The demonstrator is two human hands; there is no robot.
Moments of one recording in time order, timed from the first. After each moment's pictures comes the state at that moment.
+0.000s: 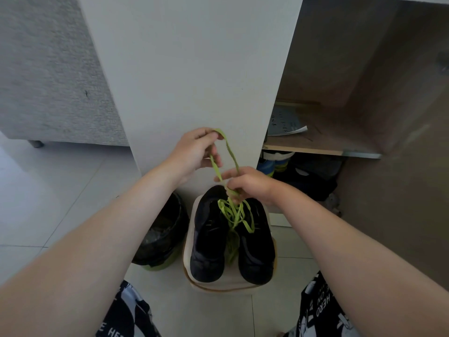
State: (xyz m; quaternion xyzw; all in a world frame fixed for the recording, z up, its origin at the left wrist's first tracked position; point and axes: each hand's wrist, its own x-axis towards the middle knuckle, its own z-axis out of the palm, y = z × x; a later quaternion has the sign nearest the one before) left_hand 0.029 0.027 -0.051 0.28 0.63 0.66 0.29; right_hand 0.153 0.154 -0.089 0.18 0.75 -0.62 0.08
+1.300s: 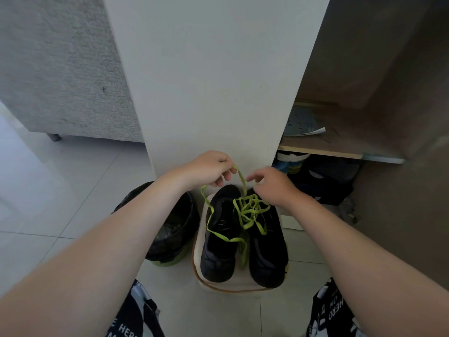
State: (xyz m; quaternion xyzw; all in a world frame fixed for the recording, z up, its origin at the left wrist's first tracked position) left_hand 0.015 0.021 -0.083 0.37 0.78 0.40 0.31; right_hand 0.148 0.184 -0.126 0.26 0.92 -0.30 -0.01
